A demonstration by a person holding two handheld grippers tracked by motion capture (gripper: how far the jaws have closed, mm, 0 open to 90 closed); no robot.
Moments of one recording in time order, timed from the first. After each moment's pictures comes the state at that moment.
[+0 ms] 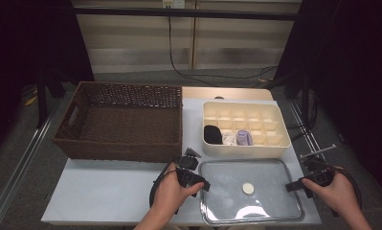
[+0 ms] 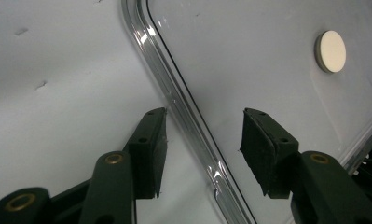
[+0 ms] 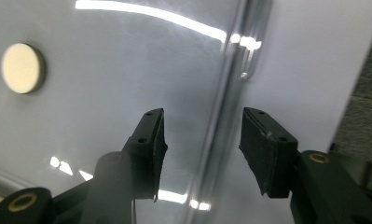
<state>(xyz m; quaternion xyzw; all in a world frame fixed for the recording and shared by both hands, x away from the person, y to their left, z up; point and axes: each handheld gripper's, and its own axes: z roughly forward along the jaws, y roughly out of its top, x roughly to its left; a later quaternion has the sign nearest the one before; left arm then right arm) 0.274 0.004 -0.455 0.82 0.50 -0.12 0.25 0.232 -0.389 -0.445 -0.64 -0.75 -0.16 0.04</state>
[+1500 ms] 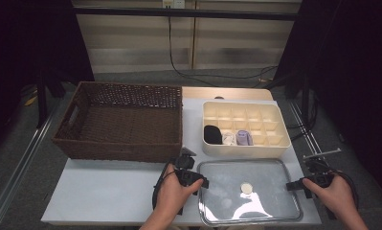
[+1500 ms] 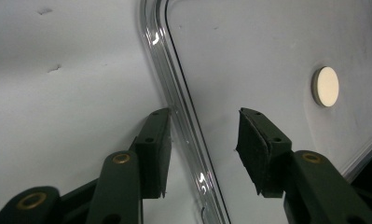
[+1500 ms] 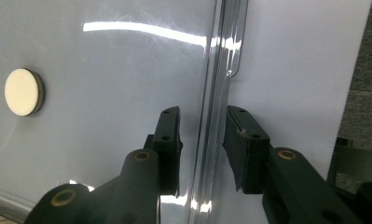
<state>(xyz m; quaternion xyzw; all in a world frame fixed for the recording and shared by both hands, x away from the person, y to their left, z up) 0.275 0.008 -0.458 0.77 0.57 -0.15 0.26 0.225 -0.390 -0.449 -0.68 -0.71 -0.18 0.03</state>
